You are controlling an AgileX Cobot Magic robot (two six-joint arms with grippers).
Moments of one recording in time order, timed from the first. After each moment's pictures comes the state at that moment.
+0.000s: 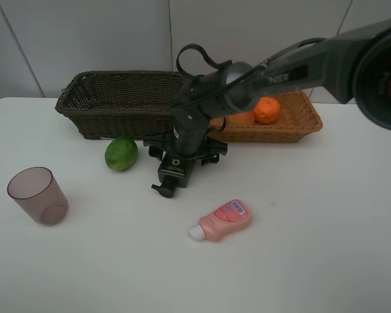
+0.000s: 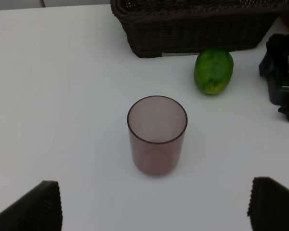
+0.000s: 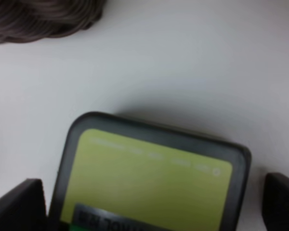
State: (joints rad) left arm -0.05 -0.01 -0.51 0.01 1.06 -0.02; right arm 0.76 2.30 -1.58 -0.47 0.61 1.16
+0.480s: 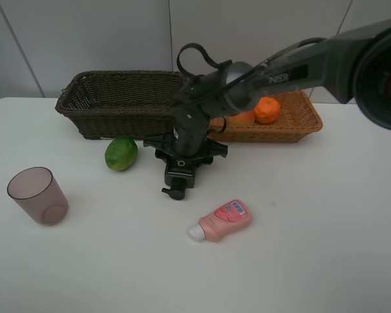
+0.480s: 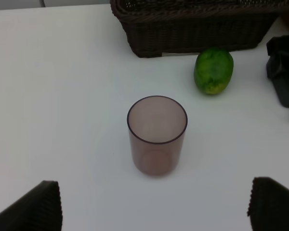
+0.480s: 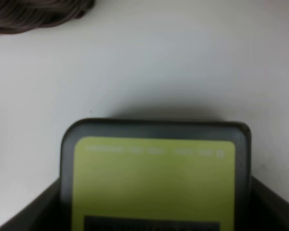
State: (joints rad) left arm -0.05 -0.01 -0.51 0.01 1.06 -0.02; right arm 0.76 2.30 -1.58 -0.44 0.62 1.15
